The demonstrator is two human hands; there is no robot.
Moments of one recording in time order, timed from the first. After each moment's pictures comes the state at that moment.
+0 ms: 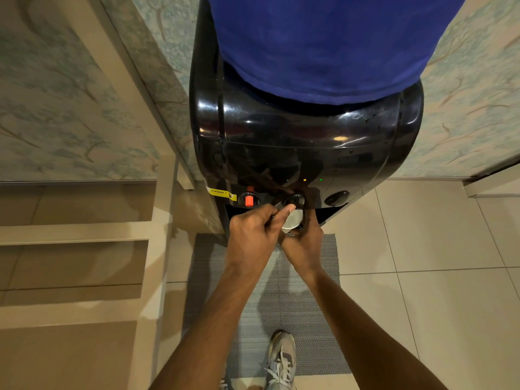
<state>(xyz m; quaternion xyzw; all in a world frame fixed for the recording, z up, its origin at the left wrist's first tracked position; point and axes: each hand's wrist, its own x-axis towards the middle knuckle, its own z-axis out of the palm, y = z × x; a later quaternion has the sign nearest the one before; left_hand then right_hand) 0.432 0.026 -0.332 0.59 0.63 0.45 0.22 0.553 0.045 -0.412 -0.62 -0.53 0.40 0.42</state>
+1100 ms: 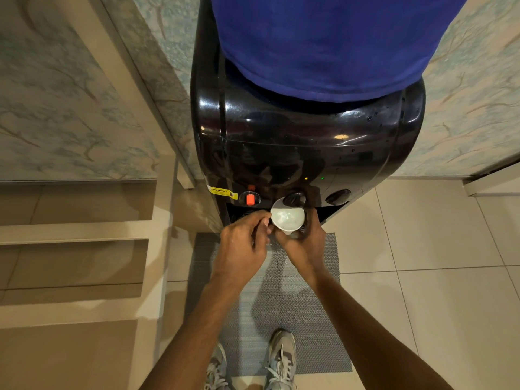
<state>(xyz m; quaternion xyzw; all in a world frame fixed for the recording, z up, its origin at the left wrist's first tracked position) 0.409 0.006 -0.352 0.59 0.63 0.42 0.28 0.558 0.040 -0.409 -0.62 -0.53 0.40 0.41</state>
